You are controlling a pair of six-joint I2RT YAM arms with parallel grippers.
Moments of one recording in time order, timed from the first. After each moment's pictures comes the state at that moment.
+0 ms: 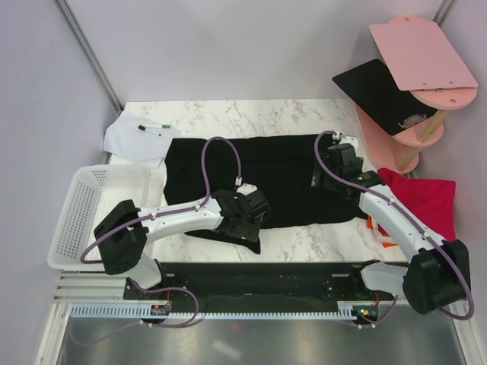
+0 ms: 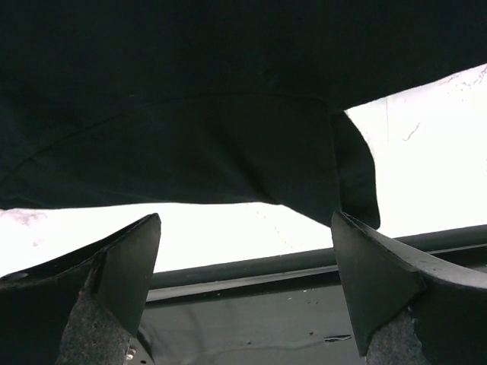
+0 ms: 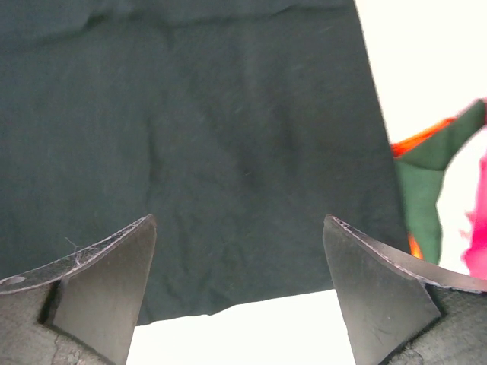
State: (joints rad) left arm -1.07 1.57 1.07 -0.84 -0.31 -0.79; right arm 0.29 1.21 0.89 -0.49 0.29 0.36
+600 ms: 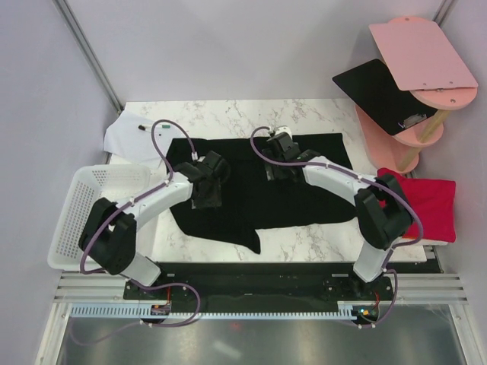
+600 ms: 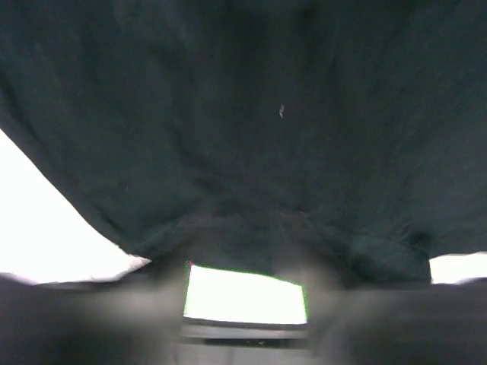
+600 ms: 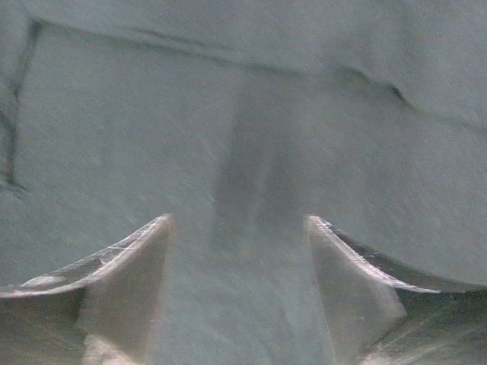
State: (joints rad) left arm -0.62 1.51 1.02 -0.79 -0.23 -0.67; right arm 0.60 1.74 1.21 -0.36 0.31 0.29
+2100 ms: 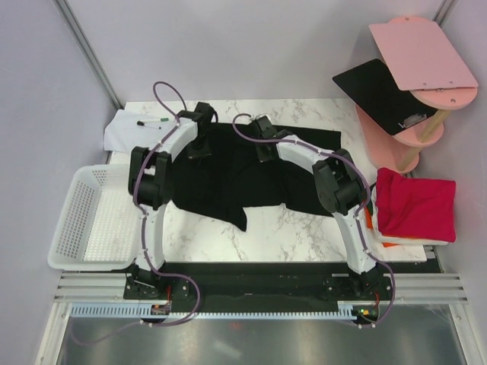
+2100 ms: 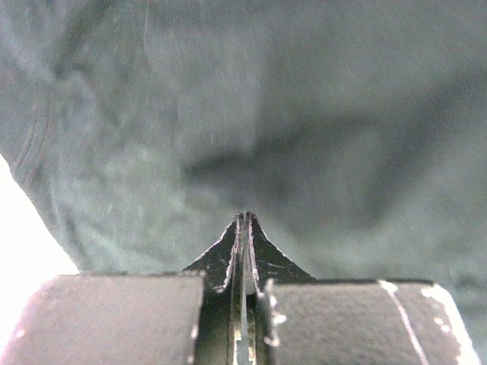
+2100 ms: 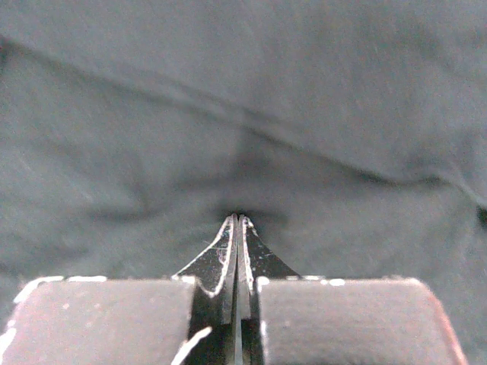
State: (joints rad) left arm -0.28 2.28 1.91 -0.99 -0.28 -0.46; right arm 0.56 2.31 1.83 -0.45 0.28 0.22
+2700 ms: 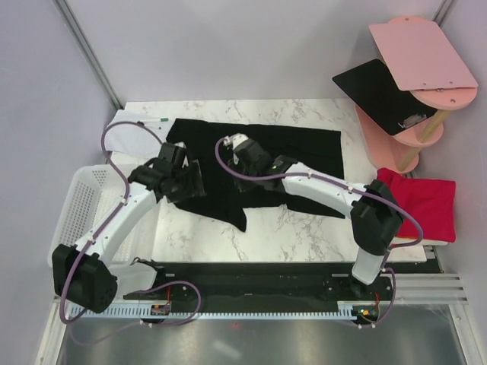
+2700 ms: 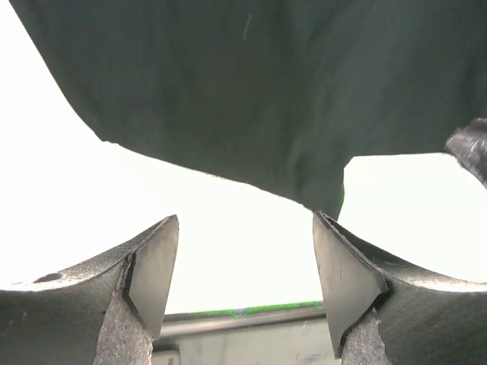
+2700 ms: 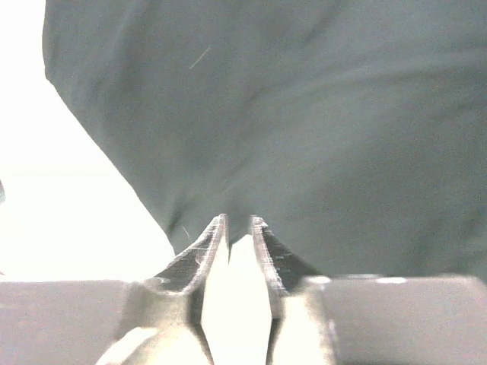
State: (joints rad) left arm -0.36 1.26 1.10 -0.81 -0.05 -0.53; right arm 0.81 1.78 1.43 -0.41 0.08 0.28
